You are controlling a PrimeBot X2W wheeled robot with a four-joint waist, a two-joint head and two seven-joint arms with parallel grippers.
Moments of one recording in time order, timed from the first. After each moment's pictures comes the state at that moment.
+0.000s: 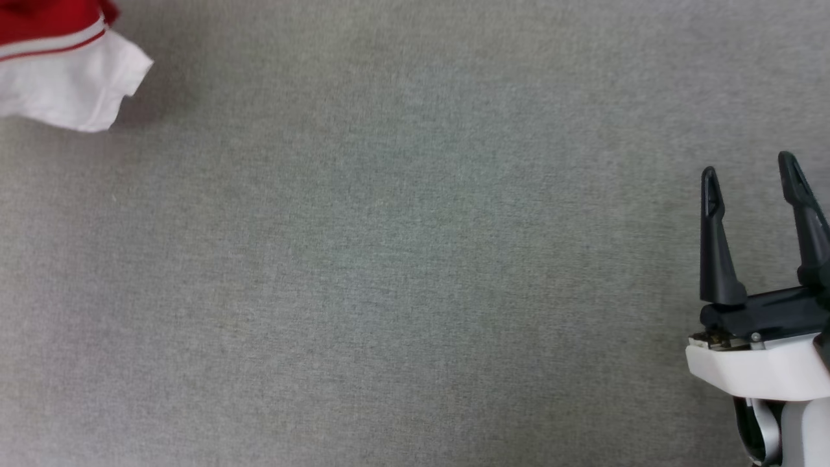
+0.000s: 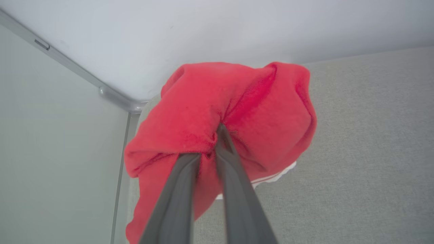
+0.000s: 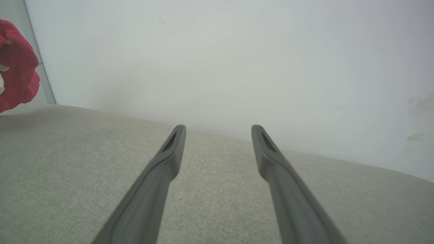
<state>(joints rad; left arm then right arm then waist) -1.18 0.94 -0.57 0.44 -0.98 -0.13 0.56 -0.15 -0.08 -0.04 -0.22 -0.06 0.13 -0.26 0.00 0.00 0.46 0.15</state>
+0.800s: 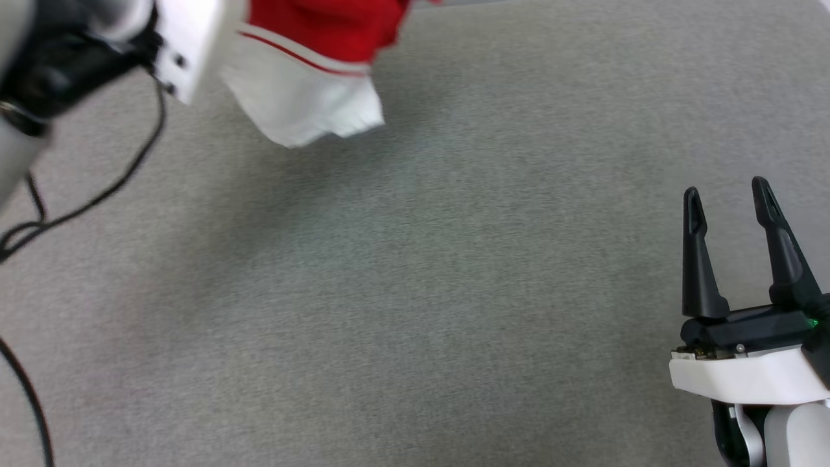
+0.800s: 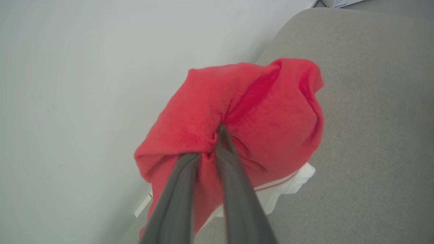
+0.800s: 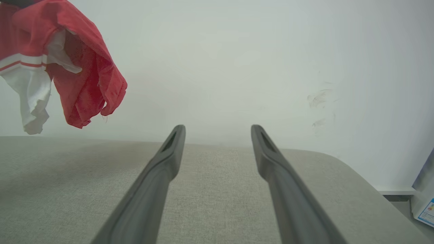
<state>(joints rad) -1.46 0.77 -0.97 0.10 -0.94 -0.13 0.61 -0.12 -0.05 -0.02 -0.17 0.04 0.13 -0.26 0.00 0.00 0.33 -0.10</state>
